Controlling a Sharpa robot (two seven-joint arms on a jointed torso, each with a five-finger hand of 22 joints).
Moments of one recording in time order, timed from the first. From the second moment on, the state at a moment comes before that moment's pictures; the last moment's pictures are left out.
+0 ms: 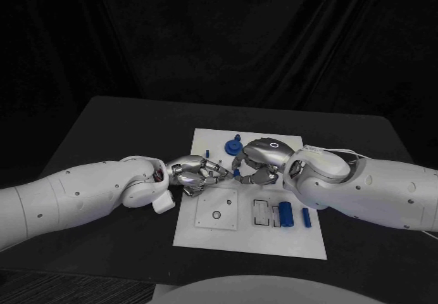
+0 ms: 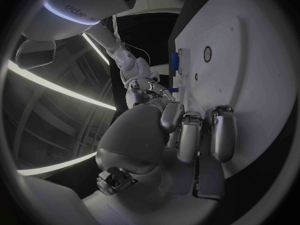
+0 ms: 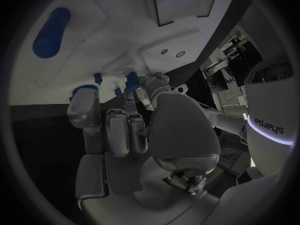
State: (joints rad) left arm 1.17 -0.76 -0.22 1.38 -0.56 0.23 0.25; left_hand 1.46 0.08 0.19 0.26 0.58 0.50 0.11 0.11 0.06 1.41 0.10 1.23 1.13 1.47 0.01 1.57 1.31 0.05 1.37 0.12 1.52 1.31; right arm 1.25 -0.72 -0.25 1.59 -1.58 -0.38 -0.05; right_hand 1.27 -0.09 0.25 0.07 0.58 1.03 0.08 0.15 0.37 1.46 -0.01 1.57 1.31 1.47 -0.08 1.47 1.31 0.09 1.41 0.03 1.02 1.31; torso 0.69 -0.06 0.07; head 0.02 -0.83
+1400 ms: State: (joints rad) left arm 1.17 -0.82 -0.22 1.42 -0.56 0.20 0.25; left_hand 1.45 0.08 0.20 0.26 0.58 0.50 0.11 0.11 0.06 1.41 0.09 1.23 1.13 1.46 0.01 1.57 1.31 0.05 1.36 0.12 1.51 1.31; right arm 1.24 -0.68 -0.25 1.51 -1.60 -0.38 -0.04; right_hand 1.28 -0.09 0.26 0.06 0.54 1.03 0.08 0.15 0.37 1.47 0.00 1.57 1.31 1.47 -0.07 1.46 1.31 0.09 1.41 0.04 1.01 1.31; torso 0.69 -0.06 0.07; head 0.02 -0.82
